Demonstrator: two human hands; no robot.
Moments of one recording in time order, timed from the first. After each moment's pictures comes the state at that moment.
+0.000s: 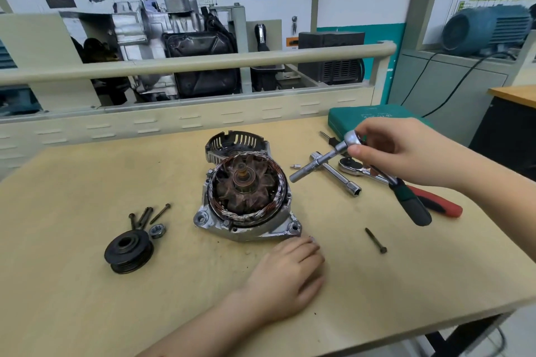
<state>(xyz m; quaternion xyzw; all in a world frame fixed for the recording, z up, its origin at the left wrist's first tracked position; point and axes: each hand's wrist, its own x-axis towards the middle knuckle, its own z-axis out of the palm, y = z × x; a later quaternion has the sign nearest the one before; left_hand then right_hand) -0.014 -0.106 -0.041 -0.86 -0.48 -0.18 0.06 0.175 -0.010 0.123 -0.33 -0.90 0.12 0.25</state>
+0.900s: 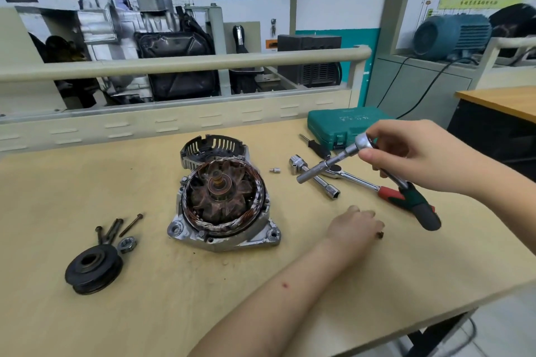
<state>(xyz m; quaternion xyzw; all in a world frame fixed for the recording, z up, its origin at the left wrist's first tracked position) 0.105 0.003 -0.016 -0.86 -0.52 -0.05 -0.02 0.207 -0.015 0.129 -0.37 -0.89 0.09 0.26</state>
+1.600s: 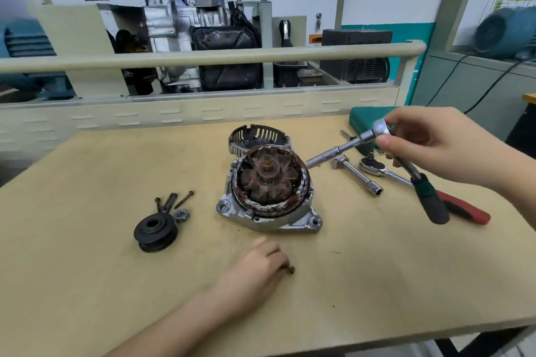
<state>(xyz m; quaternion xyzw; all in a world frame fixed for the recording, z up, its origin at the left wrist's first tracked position) -0.064 -0.143 -0.031 -0.81 -0.57 -0.15 0.00 0.166 -0.028 0.135 -0.31 -0.90 0.11 0.27</state>
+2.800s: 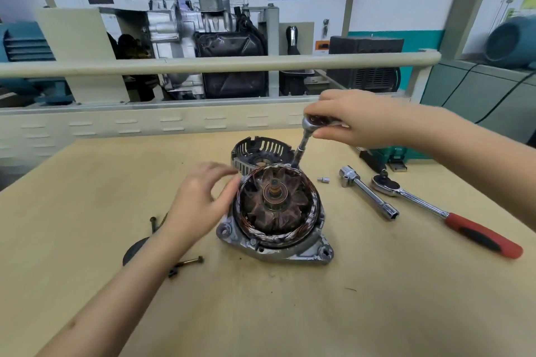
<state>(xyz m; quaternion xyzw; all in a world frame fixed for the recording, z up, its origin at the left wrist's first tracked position) -0.145 -0.091 0.043 -0.63 -0.65 -0.42 0.08 0.065 0.049 0.161 -0.19 -0.97 -0.10 0.10</state>
